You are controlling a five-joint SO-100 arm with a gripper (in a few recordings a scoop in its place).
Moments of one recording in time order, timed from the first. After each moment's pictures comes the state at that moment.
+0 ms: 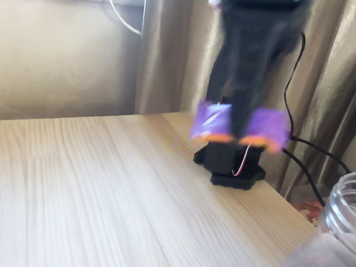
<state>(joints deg) -61.3 107.1 65.8 89.9 8.5</state>
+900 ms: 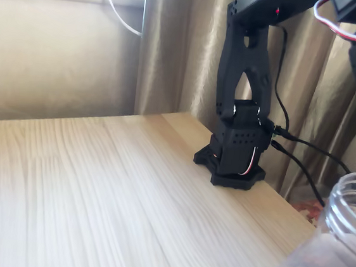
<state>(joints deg) -82.2 112.8 84.6 71.5 12.8</state>
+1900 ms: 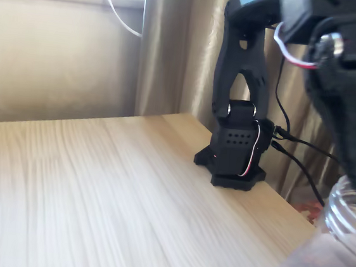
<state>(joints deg) -67.5 118.8 92.0 70.6 18.0</state>
